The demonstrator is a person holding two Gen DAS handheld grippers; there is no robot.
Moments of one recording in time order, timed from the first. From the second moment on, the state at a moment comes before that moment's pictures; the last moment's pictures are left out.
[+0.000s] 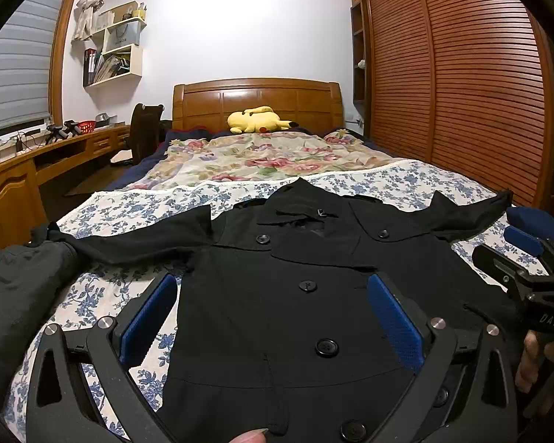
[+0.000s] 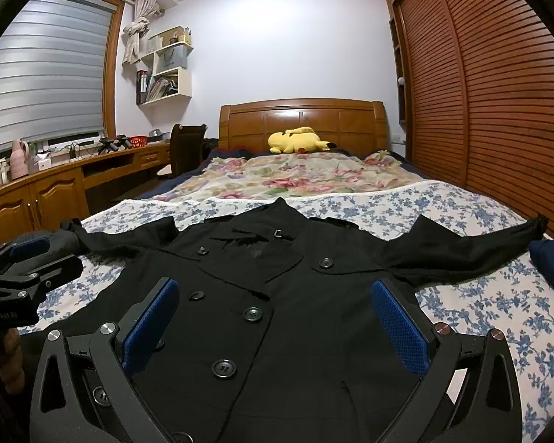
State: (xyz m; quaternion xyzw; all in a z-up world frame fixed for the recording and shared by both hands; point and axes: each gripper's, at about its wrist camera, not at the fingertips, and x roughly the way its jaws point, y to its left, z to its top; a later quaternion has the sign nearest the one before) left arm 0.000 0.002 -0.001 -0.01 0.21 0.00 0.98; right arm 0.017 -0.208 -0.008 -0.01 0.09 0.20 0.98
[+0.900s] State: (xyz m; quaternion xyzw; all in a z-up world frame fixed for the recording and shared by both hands) left arm -0.001 0.001 -0.001 -0.01 0.21 0.00 0.98; right arm 0.018 -0.207 -0.009 -0.01 0.10 0.20 0.98
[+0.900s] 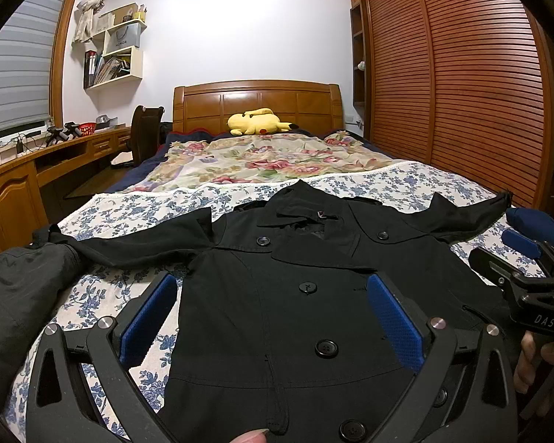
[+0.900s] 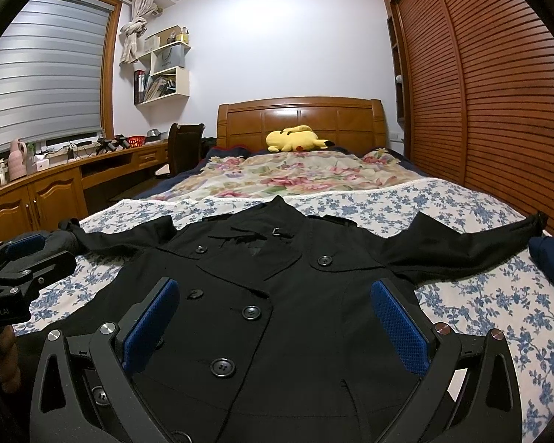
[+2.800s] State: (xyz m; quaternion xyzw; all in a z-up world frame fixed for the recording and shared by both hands) left arm -0.014 0.051 0.019 -0.03 0.23 0.02 0.97; right arm 0.035 -0.177 -0.005 -0.03 0.15 0.25 0.96
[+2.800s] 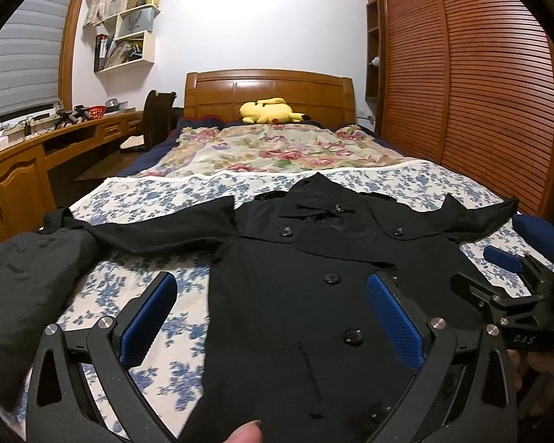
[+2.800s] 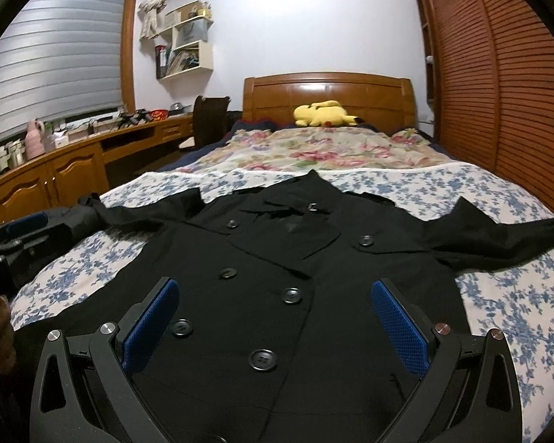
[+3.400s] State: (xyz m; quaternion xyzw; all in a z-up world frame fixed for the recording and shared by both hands) left arm -0.025 0.119 0.004 -0.03 0.27 0.06 0.96; right arm 0.052 -0.149 0.006 -0.08 0.17 0.30 0.94
